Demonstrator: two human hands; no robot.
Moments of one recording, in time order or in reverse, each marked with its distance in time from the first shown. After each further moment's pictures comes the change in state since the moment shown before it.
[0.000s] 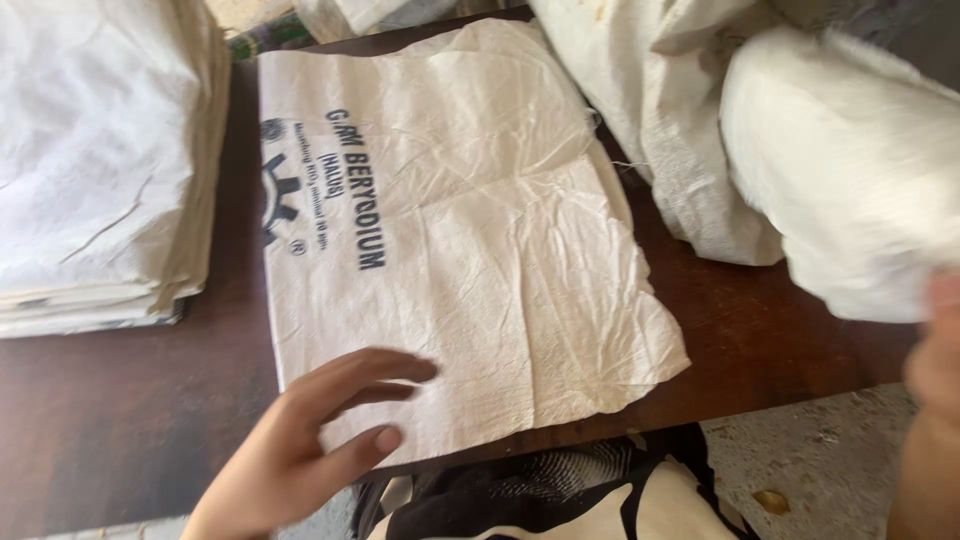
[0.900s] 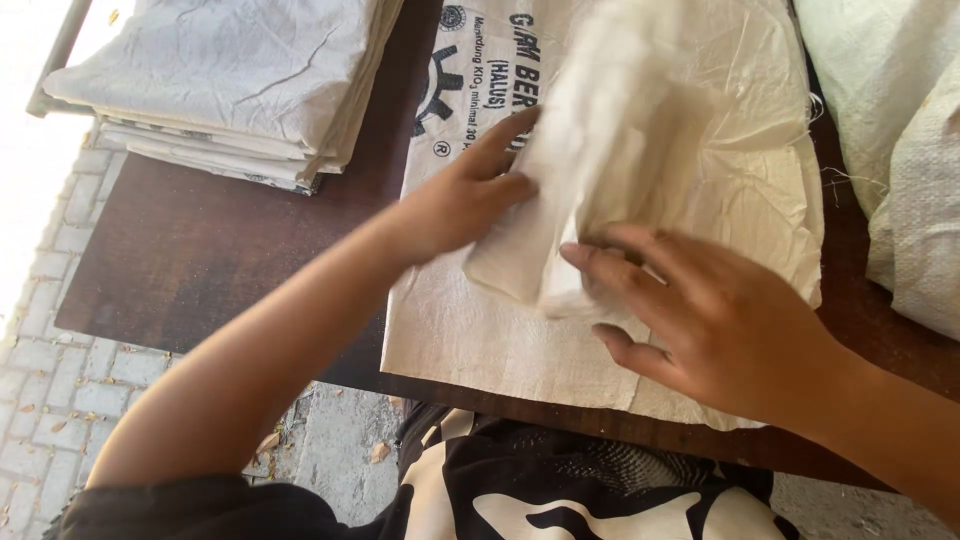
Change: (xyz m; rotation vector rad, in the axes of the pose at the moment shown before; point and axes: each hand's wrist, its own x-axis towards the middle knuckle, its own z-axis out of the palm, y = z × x) left_hand 0.098 -0.015 -0.041 -0.532 0.214 -0.220; right_hand 0.147 -0.206 0.154 0.254 -0.814 -0.331
